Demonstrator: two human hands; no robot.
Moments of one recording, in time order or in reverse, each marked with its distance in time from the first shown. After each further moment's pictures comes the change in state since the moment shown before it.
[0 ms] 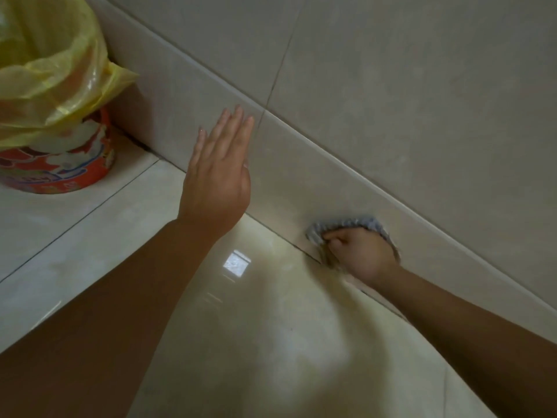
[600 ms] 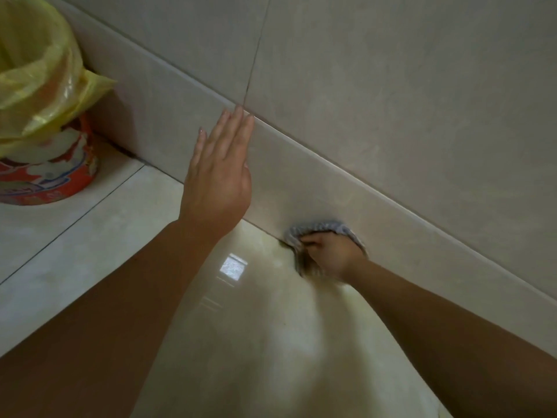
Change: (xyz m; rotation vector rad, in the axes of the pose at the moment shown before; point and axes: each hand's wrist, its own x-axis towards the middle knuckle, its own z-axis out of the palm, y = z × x) left_hand 0.002 0.022 0.003 -0.018 -0.021 0.038; right_hand 0.013 0.005 0.029 0.087 -0.207 -0.053
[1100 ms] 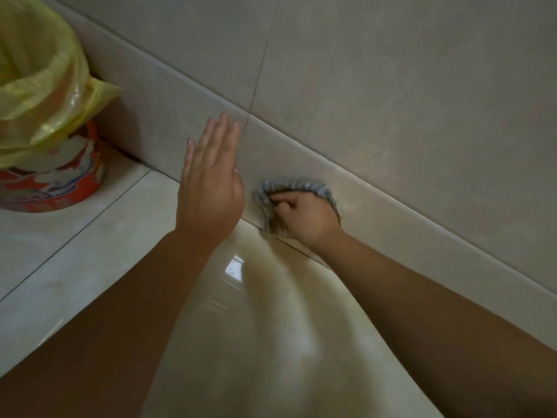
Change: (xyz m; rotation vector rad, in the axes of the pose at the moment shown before) left_hand -0.004 -0.017 -0.001 -0.015 0.015 -0.091; right_hand 0.019 -0.082 -0.026 0.183 0.314 -0.104
